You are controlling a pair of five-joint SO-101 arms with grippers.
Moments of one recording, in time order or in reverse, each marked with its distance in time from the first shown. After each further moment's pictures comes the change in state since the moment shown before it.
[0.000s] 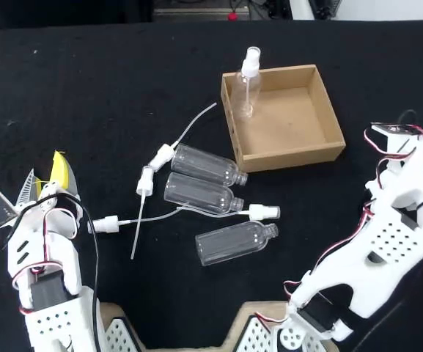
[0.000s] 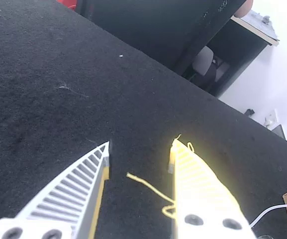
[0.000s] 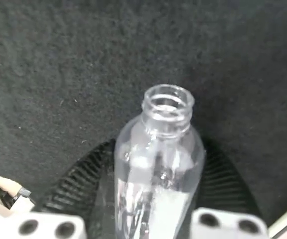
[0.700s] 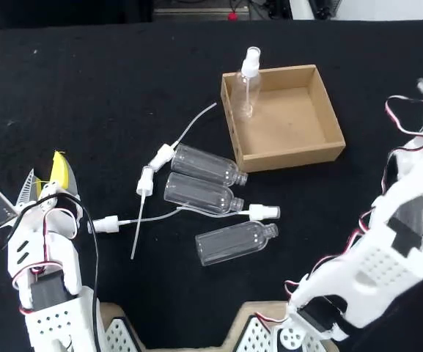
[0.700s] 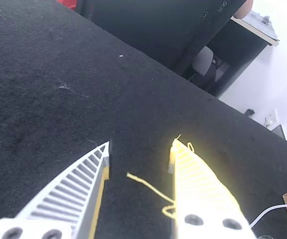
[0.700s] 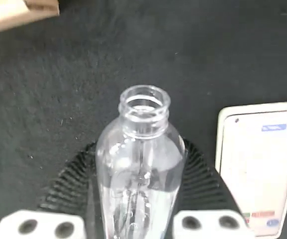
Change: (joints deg) left arm 0.1 0.0 0.0 0.0 0.0; right arm -0.1 -19.3 -3.5 0.0 -13.8
